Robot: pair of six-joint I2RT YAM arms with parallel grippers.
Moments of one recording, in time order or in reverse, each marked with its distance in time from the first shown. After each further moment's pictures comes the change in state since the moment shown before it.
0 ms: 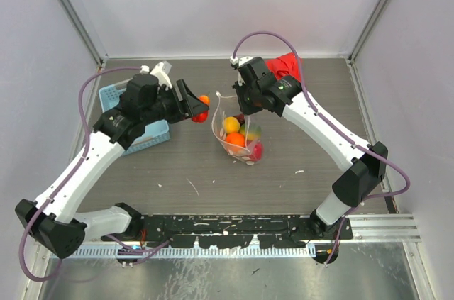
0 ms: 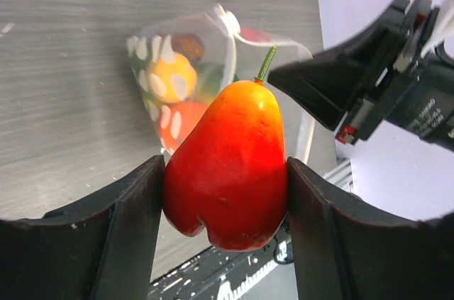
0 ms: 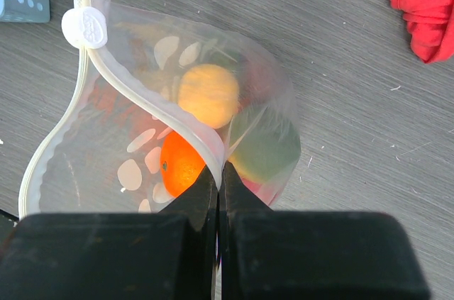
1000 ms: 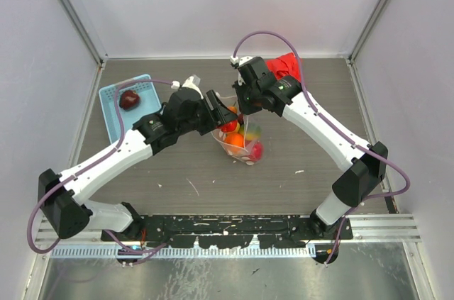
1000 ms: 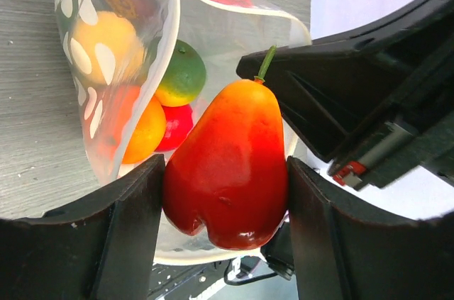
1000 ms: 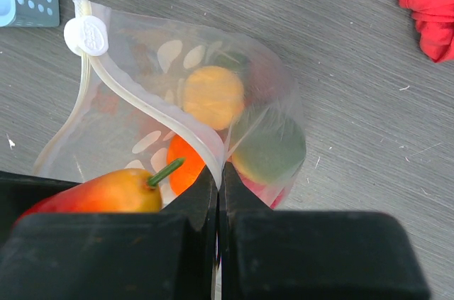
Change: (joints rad) left arm -0.290 0.134 -0.070 0.180 -0.231 -0.305; right arm 0.000 0.000 0.000 0.008 -0.012 0.023
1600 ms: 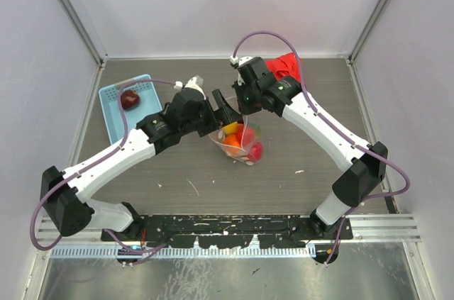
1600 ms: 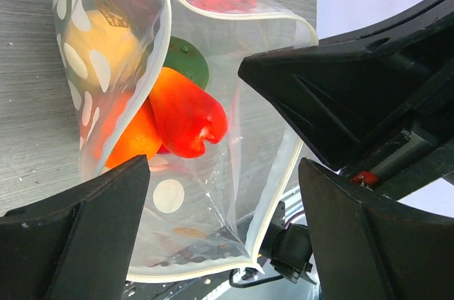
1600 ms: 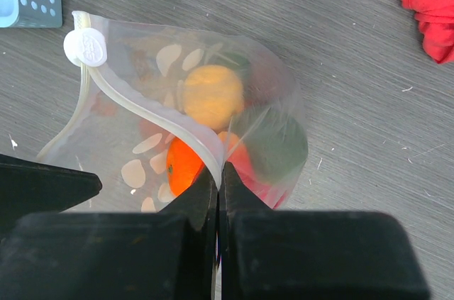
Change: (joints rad) left arm -0.011 0.039 0.000 0.015 -0.004 0.007; right arm 0.000 0.000 -0.004 0.007 -0.004 0.003
